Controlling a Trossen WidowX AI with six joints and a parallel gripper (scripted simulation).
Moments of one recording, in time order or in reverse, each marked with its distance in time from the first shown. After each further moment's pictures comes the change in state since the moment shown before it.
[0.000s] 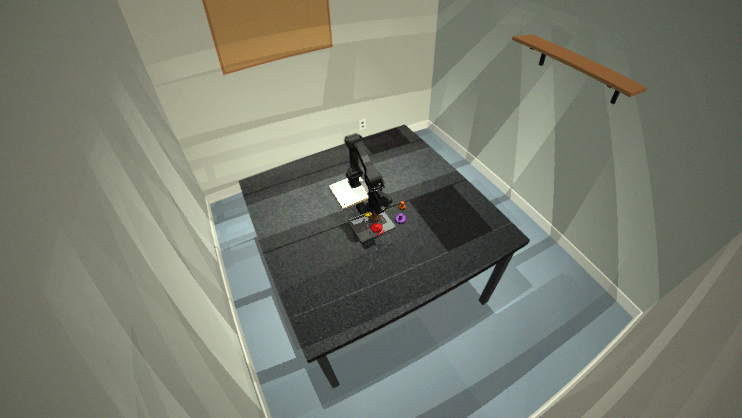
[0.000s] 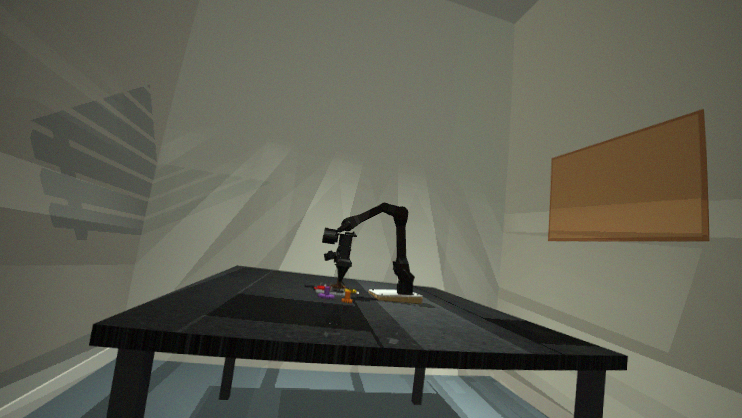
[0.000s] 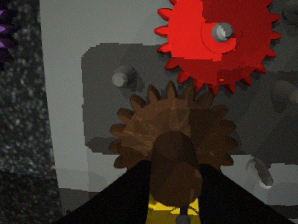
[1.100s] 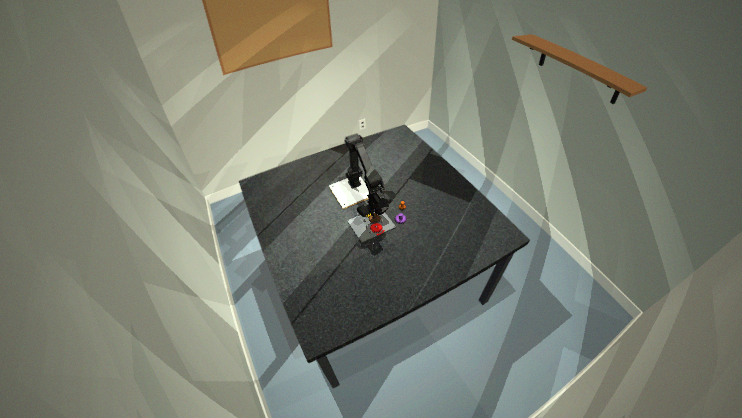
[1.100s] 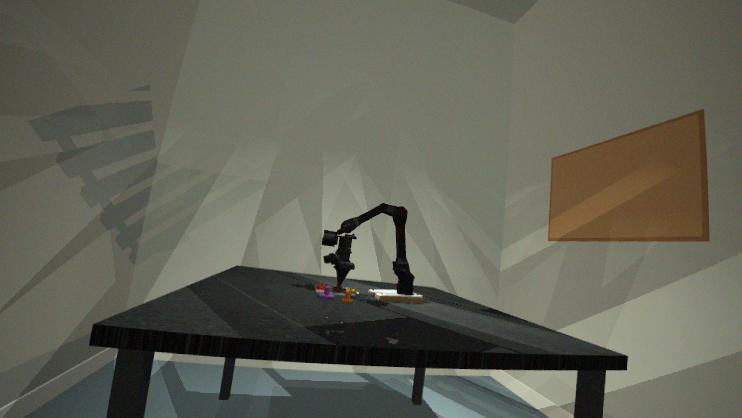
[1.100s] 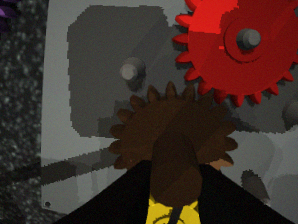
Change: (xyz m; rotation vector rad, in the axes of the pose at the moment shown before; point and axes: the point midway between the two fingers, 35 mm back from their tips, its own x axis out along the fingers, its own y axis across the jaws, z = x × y) arm 0.010 0.000 -0.001 -0.160 0.006 0.003
